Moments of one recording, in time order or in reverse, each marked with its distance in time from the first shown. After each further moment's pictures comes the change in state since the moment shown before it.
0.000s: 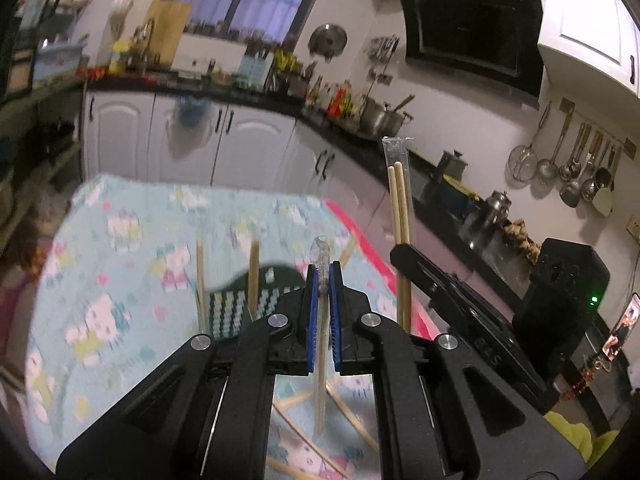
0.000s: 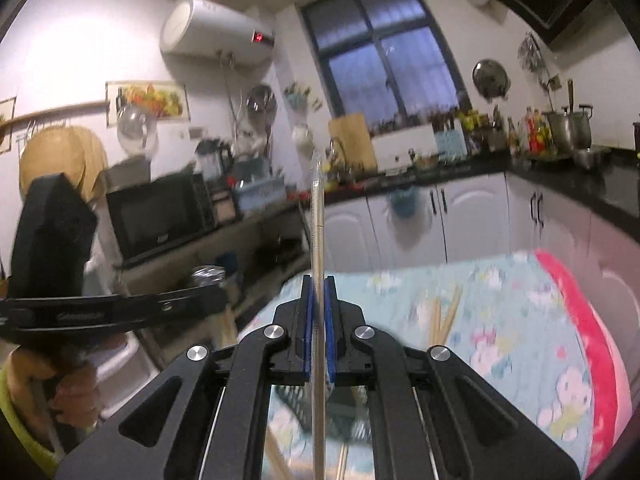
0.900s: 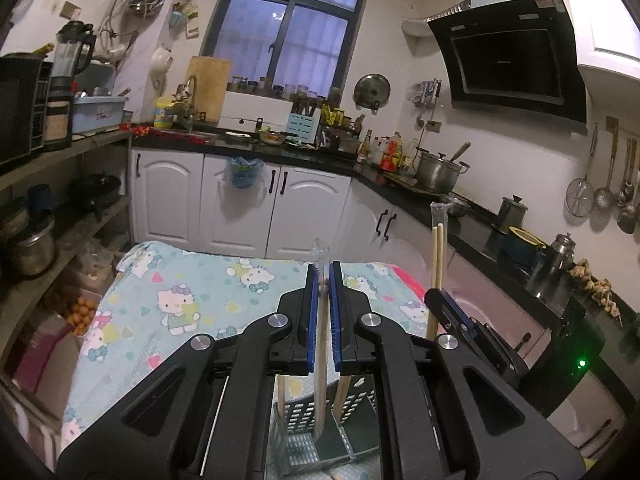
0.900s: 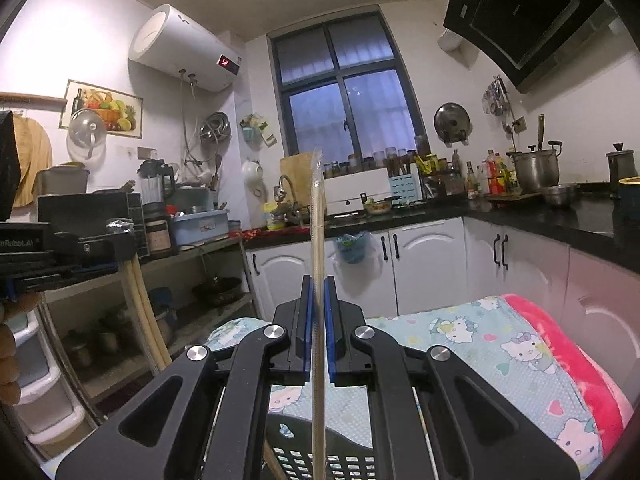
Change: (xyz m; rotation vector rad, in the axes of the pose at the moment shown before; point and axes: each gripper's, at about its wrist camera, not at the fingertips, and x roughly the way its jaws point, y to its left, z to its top) left arm 0.038 0.047 0.041 0.031 -0.193 0.207; right arm 0.099 -0.032 -0.021 -0.065 -0.155 -0.193
